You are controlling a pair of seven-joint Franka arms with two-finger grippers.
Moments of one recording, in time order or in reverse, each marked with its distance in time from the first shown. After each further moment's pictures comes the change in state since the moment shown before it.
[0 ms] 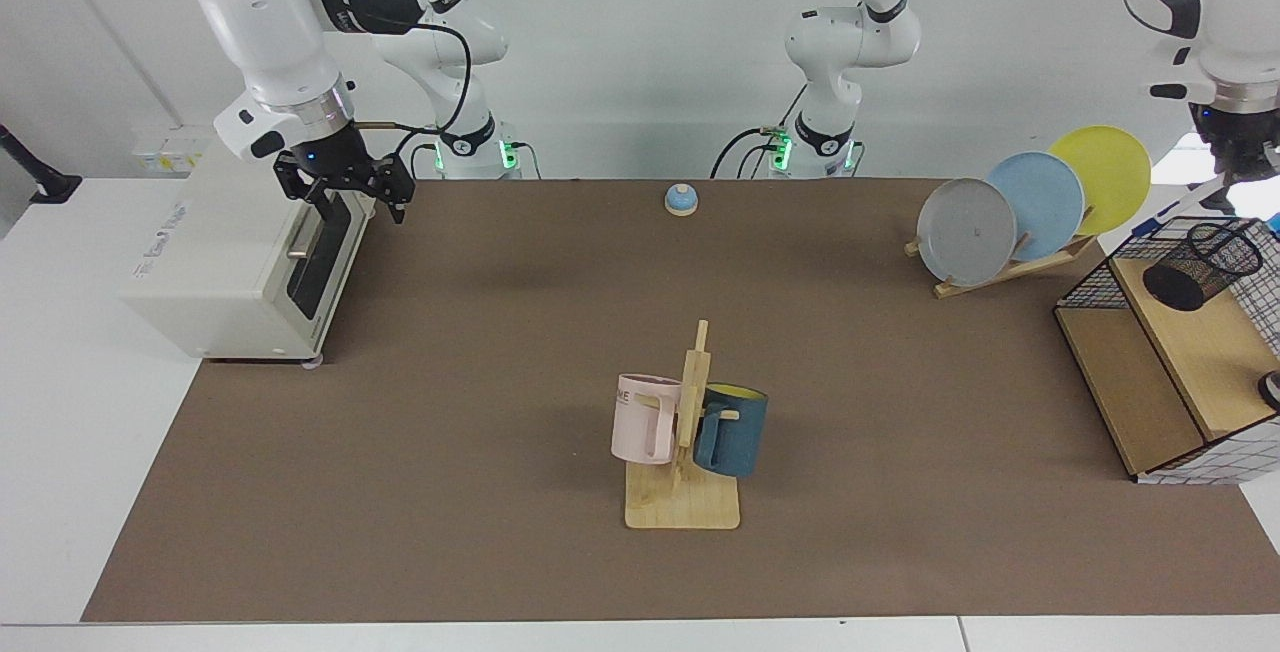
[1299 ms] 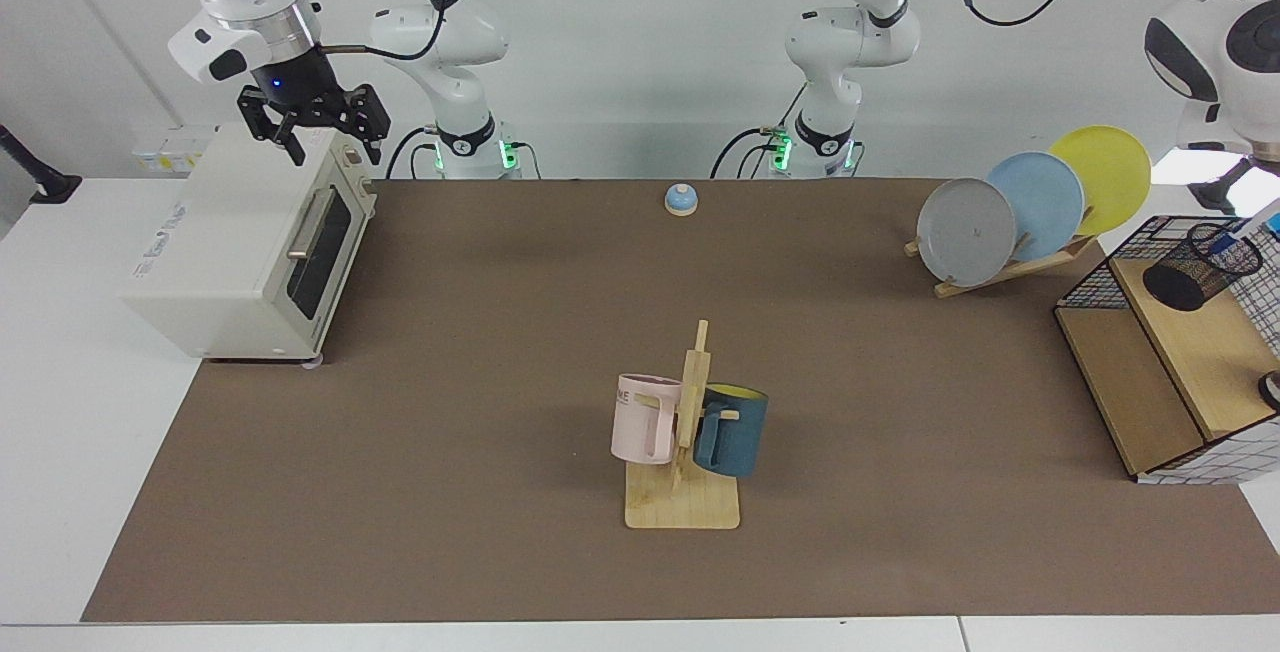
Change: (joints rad) left arm 0.008 0.099 0.069 -0.034 0.210 0.125 -0.170; right arm 0.025 -0.057 -0.035 0.125 0.002 -0.186 -0.068
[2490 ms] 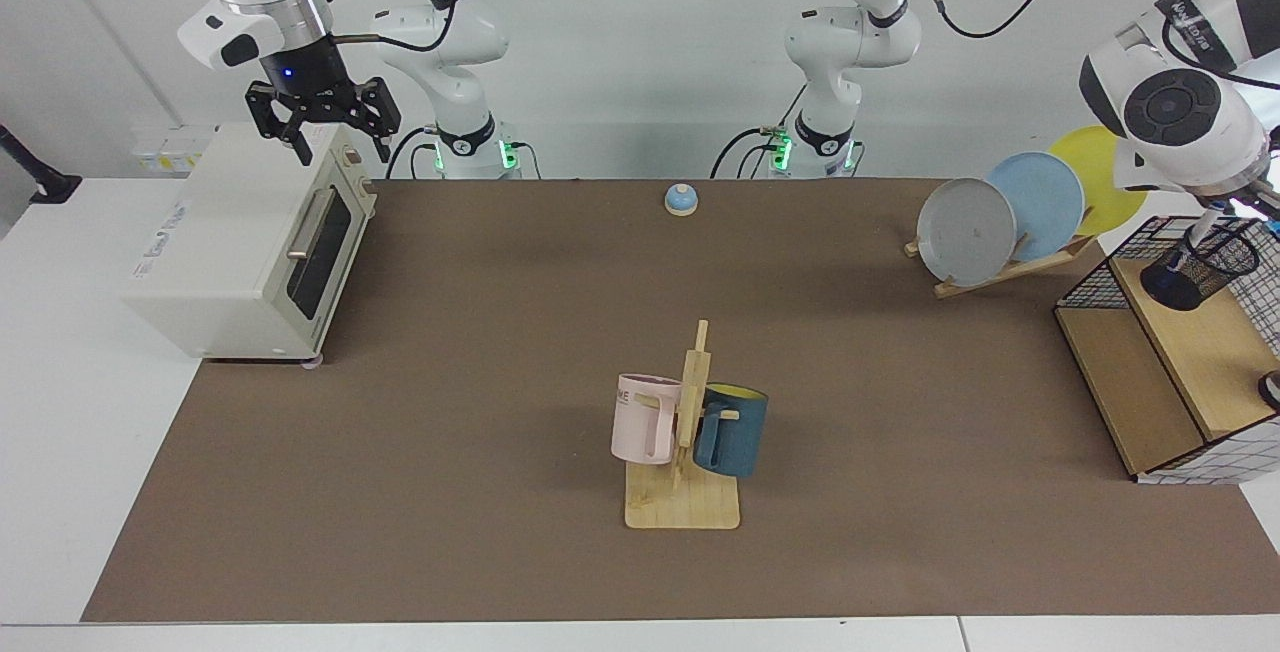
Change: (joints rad) left arm -0.029 -0.008 -0.235 -0.012 0.135 -0.242 -0.286; right arm 0.027 -0.009 -0.001 0.010 0.000 0.043 0.000
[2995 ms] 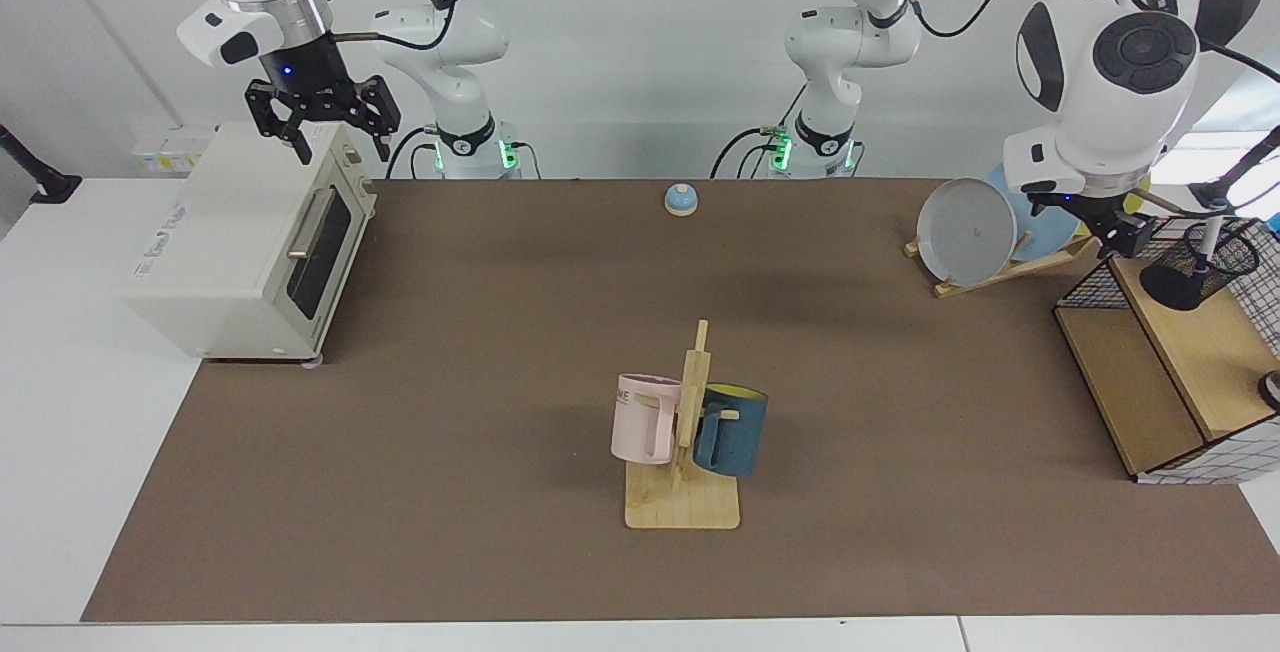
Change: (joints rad) left arm 0.014 0.018 -0.066 0.058 -0.630 -0.063 -0.338; right arm 0.000 0.000 0.000 0.000 0.000 0.000 0.000
